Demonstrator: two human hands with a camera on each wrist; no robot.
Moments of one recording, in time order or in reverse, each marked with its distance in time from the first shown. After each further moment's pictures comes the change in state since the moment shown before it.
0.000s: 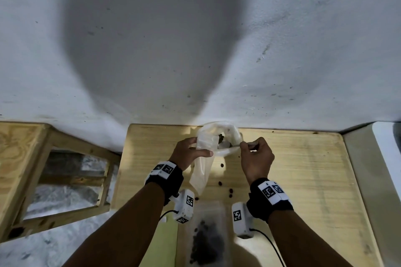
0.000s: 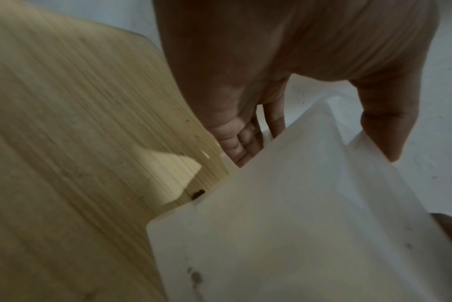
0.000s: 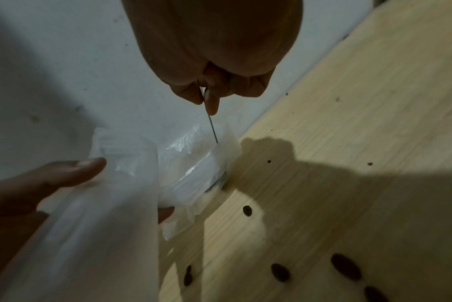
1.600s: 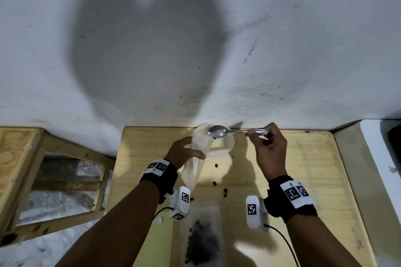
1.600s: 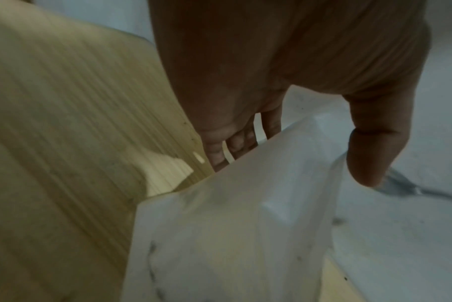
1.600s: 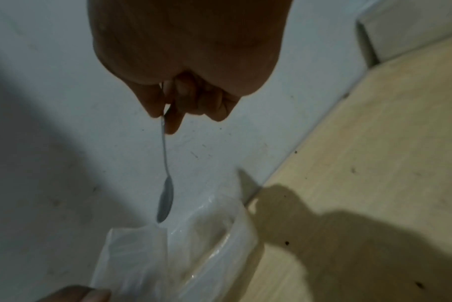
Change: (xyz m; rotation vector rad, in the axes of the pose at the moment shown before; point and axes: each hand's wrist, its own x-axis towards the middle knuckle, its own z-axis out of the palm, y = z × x) left_hand 0.011 0.001 0.004 0.031 -0.003 -0.070; right_hand 0.016 -0.038 -0.055 0.275 -0.190 -0.222
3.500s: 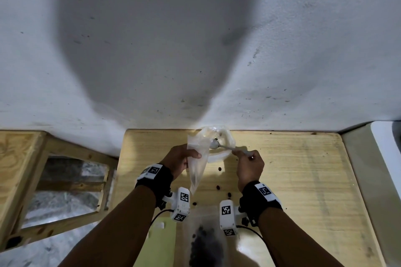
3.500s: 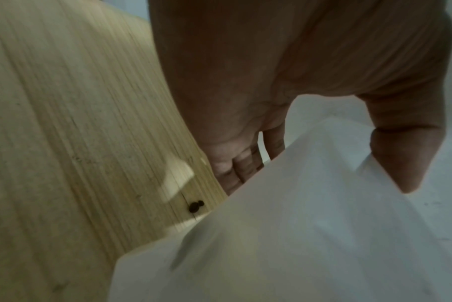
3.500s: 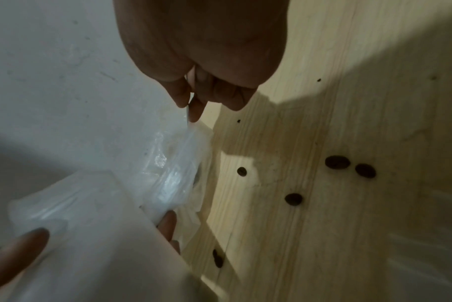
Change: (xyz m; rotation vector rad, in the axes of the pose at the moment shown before) left_hand -0.008 0.002 -0.009 -0.391 -0.105 -0.113; right_hand -0.016 0.079 0.058 0.029 0.260 0.614
